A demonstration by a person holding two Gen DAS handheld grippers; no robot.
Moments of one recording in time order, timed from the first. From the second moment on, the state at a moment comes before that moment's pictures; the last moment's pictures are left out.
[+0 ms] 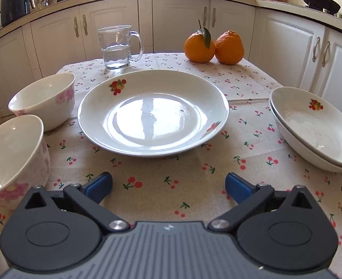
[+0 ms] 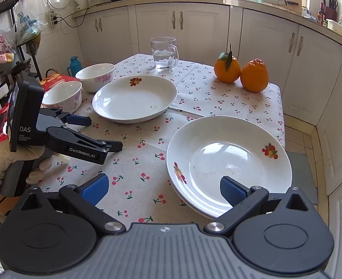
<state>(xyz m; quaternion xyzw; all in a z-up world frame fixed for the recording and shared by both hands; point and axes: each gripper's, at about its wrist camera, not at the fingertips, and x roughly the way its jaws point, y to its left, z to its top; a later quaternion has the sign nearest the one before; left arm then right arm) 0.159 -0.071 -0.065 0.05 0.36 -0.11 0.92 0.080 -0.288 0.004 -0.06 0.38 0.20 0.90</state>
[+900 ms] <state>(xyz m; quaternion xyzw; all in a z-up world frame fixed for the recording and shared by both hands) 0.178 -0.069 -0.066 0.04 0.35 -0.10 0.93 0.229 -0.231 0.022 -0.12 0.39 0.34 0.85</state>
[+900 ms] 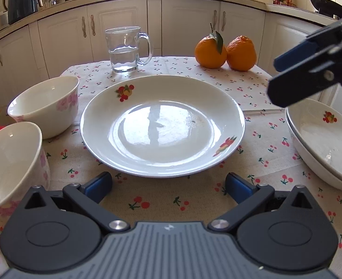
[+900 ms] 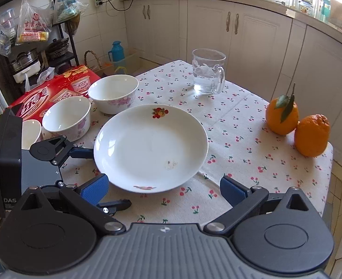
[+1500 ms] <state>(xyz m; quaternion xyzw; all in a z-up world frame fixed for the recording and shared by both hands) 0.174 -0.062 -0.061 0.04 0.34 -0.10 0.93 0.343 -0.191 -0.009 -0.15 0.43 0.41 0.79</state>
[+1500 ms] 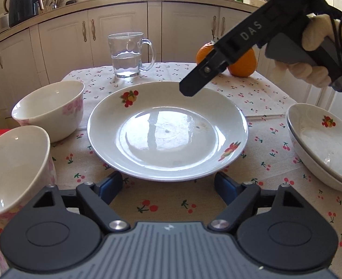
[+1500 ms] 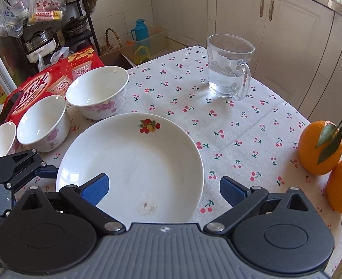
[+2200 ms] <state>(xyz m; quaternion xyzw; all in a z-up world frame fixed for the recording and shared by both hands) 0.175 -0.060 -0.060 0.04 0.34 -0.11 0.93 0.410 -0.162 -0.044 -0.11 0.50 0.48 0.71</state>
